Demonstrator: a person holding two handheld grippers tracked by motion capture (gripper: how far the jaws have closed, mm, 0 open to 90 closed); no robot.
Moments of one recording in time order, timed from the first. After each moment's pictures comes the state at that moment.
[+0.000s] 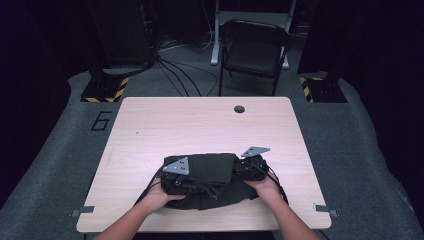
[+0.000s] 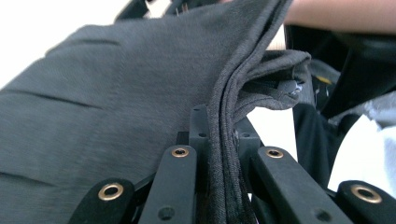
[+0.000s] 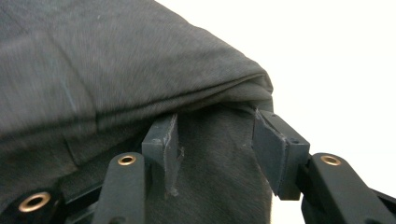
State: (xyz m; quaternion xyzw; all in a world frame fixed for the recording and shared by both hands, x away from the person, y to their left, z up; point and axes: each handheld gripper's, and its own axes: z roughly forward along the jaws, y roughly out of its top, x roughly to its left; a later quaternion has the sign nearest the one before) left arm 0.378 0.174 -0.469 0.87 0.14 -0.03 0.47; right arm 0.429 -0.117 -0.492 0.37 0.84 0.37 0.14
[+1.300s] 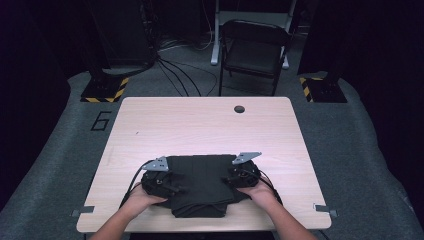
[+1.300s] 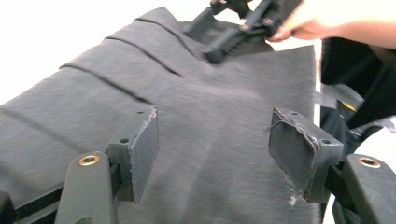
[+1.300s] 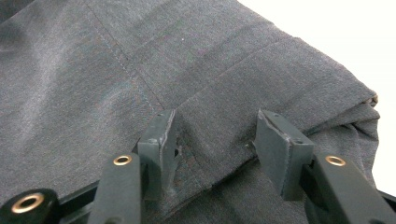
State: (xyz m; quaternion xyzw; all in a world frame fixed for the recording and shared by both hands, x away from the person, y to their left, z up) left arm 0.379 0.235 -0.467 0.84 0.25 0.00 0.48; right arm 0.415 -0.093 -0.498 0.32 0.86 0.39 0.08
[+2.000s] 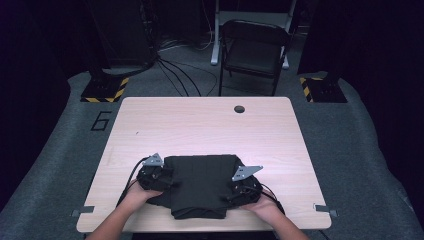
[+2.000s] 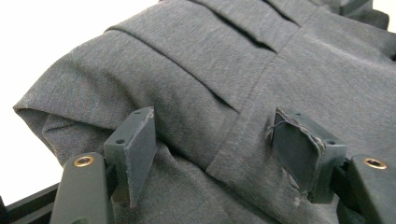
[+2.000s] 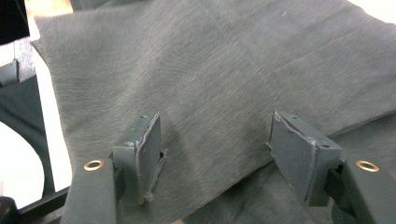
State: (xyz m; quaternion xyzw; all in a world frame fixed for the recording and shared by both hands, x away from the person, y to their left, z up) left arm 0.405 0.253 -0.501 0.85 0.32 0.05 0.41; right arm 0.367 -0.093 -0.492 0.25 0.88 0.40 0.05
